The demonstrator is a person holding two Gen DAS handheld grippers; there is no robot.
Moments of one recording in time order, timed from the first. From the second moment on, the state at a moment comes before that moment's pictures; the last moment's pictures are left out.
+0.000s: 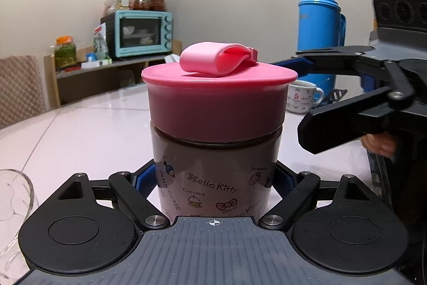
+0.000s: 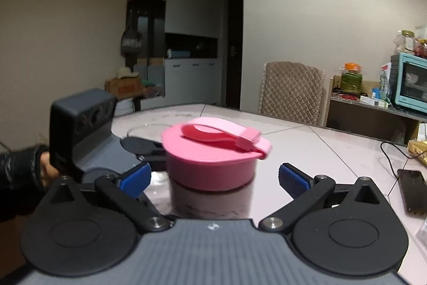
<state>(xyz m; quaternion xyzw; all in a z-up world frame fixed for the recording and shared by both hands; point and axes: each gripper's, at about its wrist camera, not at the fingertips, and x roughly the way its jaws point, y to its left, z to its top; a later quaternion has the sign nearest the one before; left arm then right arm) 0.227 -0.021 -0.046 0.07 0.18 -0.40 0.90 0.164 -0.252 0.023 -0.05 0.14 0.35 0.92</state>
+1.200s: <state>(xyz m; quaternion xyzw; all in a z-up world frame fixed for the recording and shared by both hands) 0.227 -0.013 -0.047 0.08 0.17 -0.40 0.89 0.172 -0.222 0.016 -0.02 0.15 0.28 0.95</state>
